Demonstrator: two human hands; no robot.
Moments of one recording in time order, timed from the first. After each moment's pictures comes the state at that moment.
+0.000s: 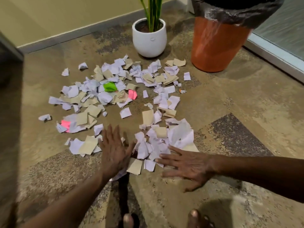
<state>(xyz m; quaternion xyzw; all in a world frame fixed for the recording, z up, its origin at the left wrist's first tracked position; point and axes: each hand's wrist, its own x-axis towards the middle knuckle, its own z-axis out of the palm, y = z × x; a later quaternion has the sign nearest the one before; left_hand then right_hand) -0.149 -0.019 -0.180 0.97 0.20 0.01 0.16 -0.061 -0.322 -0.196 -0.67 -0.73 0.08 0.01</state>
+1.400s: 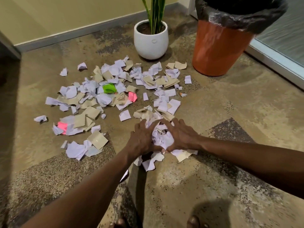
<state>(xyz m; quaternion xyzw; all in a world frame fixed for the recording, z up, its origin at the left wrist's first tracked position) -0.061 -0.075 -0.161 0.97 0.02 -0.15 0.18 0.008 -0.266 -0.164 -0.92 -0.34 0.18 0.04</state>
